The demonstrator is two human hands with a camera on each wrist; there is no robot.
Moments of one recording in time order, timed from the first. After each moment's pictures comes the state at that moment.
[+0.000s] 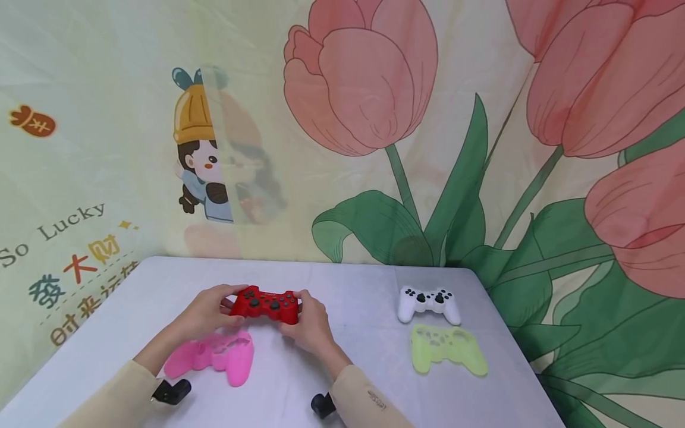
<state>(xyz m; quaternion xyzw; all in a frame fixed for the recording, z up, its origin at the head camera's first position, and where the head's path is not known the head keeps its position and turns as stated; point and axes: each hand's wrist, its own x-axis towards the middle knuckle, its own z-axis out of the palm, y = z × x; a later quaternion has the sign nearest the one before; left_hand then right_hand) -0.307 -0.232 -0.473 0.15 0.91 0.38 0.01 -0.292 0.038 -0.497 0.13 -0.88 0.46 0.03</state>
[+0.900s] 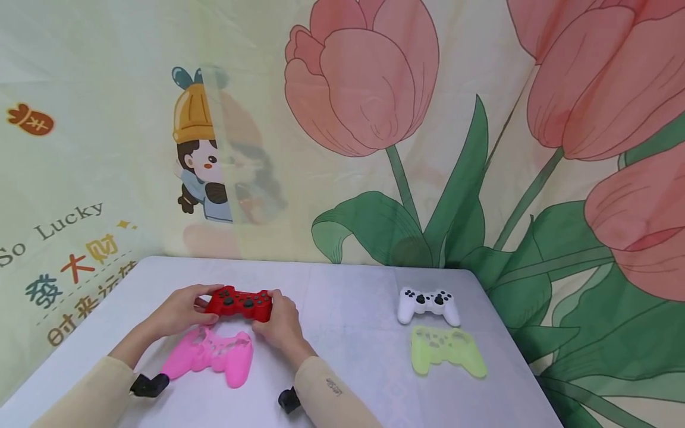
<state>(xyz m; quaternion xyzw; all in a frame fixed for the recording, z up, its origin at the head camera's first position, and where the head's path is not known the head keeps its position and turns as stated) -0.320 -0.289 -0.482 0.13 0.93 0.35 0.03 -0.307 -0.024 -0.504 0.12 -0.89 0.44 0.02</state>
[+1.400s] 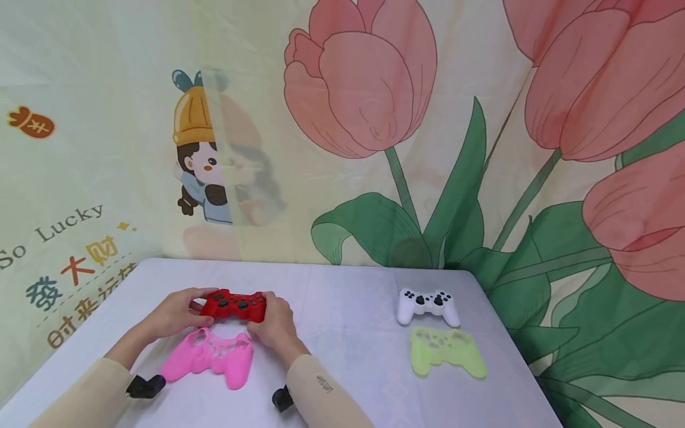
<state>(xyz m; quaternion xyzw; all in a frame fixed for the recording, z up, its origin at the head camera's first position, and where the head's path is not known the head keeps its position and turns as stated) -0.321 -0.300 -0.486 0.11 0.93 0.35 0.05 -0.309 -0.040 -0.502 0.10 -0.90 0.42 0.01</state>
